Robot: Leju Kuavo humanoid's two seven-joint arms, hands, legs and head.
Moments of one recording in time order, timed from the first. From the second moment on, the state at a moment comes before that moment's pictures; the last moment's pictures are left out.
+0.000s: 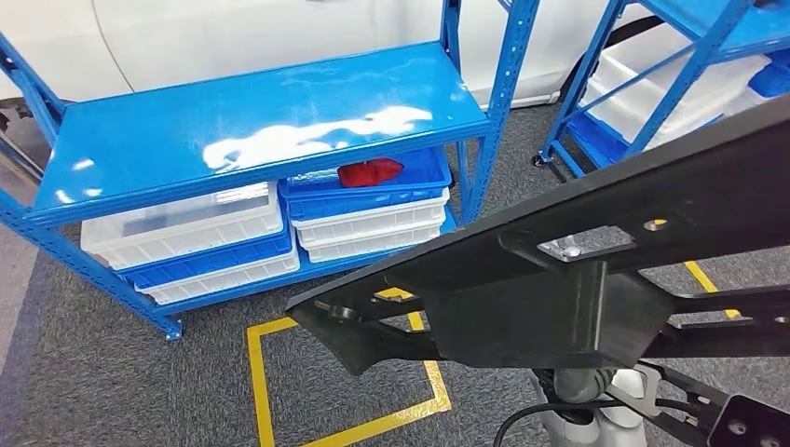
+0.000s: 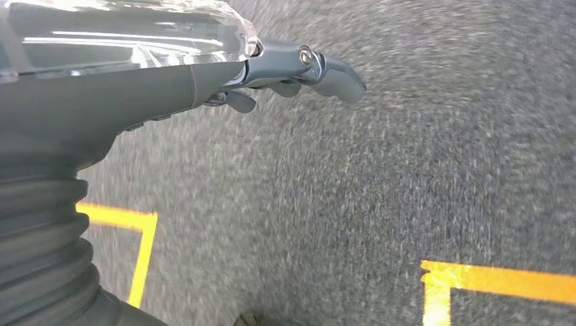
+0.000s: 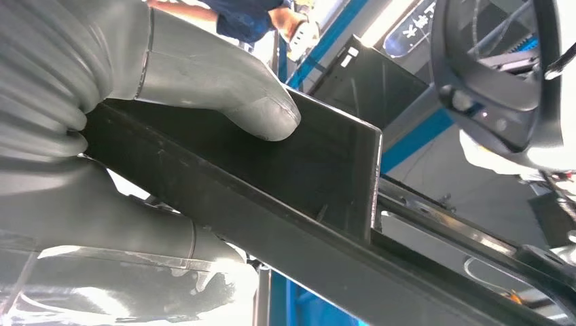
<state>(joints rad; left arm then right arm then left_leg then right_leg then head) -0.09 -0.04 1.23 -0.21 -0.97 0.17 -0.22 -0.16 0.07 0.14 -2.01 -0.20 0.66 -0.70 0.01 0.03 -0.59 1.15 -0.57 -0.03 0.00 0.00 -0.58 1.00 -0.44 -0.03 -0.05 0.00</state>
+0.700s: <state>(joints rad) -0.09 -0.07 1.21 -0.21 -0.97 0.08 -0.27 -0.15 0.04 0.29 -2.09 -0.18 0.61 -0.70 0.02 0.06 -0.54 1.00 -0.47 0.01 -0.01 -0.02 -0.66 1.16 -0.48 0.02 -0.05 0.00</state>
